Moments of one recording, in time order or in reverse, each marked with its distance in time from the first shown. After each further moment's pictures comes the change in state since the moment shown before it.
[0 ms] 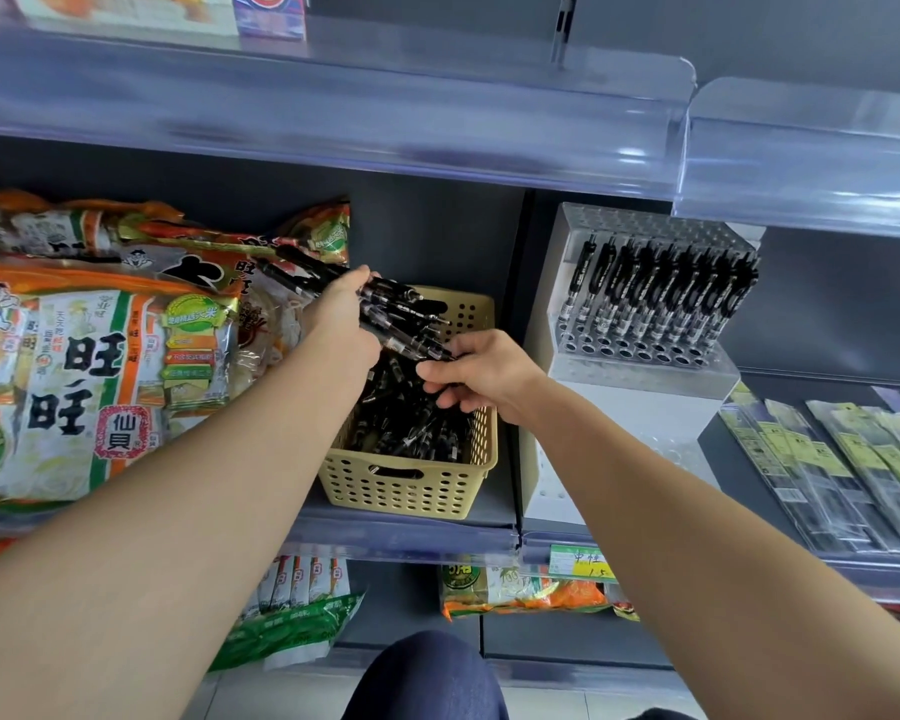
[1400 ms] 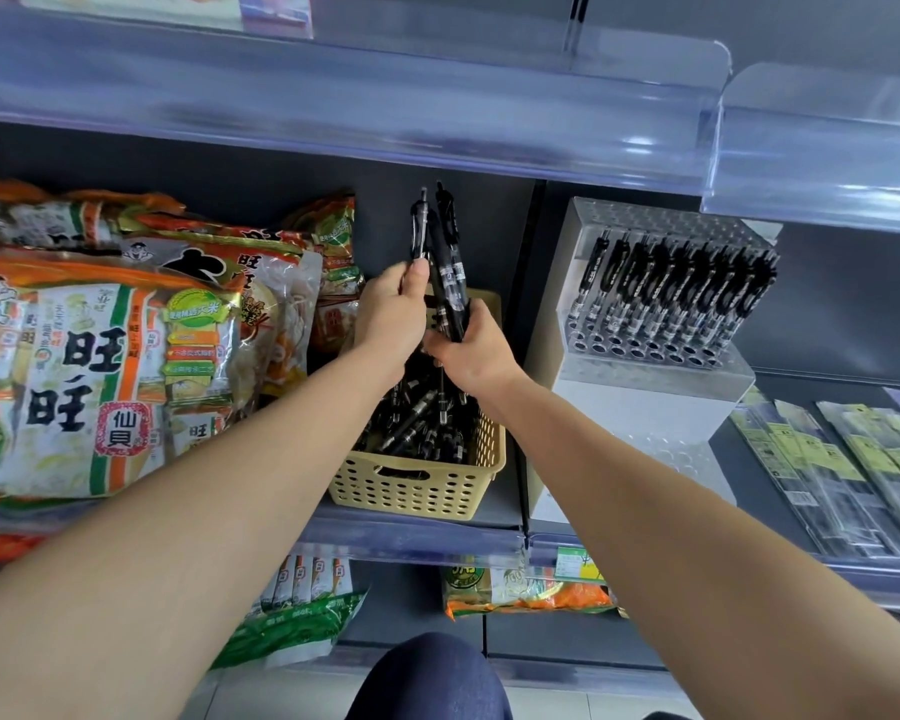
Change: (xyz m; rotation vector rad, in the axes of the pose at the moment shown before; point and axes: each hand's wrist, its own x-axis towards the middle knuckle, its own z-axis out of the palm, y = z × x) left_hand -0.034 -0.027 0.020 0.780 -0.121 0.518; right_hand 0.027 0.003 0.025 0.014 0.266 -0.231
